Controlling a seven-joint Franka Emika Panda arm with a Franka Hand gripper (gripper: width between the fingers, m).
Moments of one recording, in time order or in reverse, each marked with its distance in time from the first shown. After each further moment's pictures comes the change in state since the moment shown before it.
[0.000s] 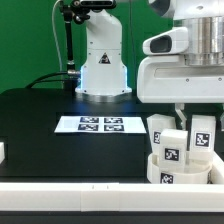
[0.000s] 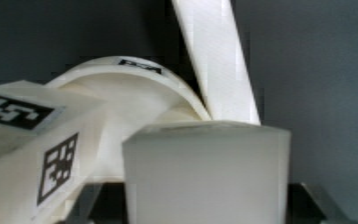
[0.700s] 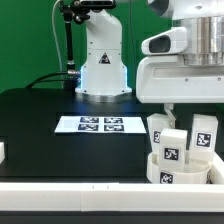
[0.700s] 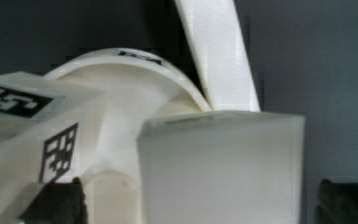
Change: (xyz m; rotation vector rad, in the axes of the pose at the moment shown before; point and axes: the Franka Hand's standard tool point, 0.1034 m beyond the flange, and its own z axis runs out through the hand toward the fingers) arm 0.000 -0.002 -0.001 0.000 0.002 -0.038
